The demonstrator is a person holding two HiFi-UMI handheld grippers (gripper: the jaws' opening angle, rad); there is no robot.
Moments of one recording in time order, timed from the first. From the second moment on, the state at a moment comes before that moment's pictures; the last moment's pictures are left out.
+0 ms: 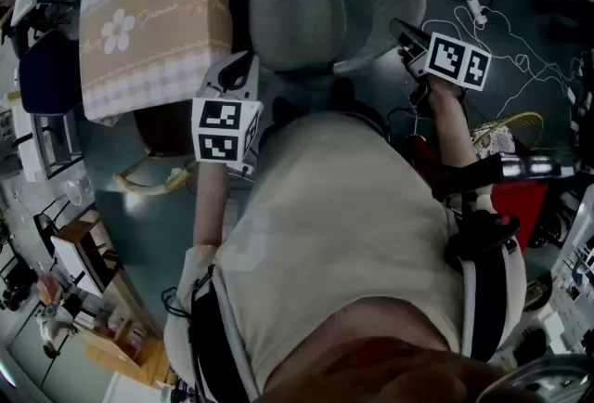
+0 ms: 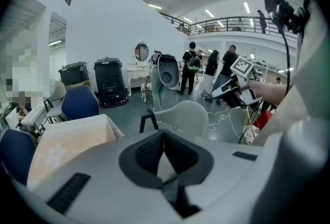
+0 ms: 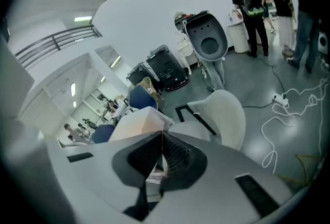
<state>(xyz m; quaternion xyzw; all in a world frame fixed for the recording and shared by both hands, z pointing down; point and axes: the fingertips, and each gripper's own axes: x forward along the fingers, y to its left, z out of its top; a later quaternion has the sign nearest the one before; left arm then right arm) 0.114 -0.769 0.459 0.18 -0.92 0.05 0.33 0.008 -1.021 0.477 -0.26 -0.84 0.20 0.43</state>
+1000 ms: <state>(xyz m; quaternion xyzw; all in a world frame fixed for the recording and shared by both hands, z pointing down) 0.078 -0.848 0.470 0.15 -0.88 0.11 0.45 -0.094 -1.134 0.628 -0.22 -0.80 0.16 0.54</state>
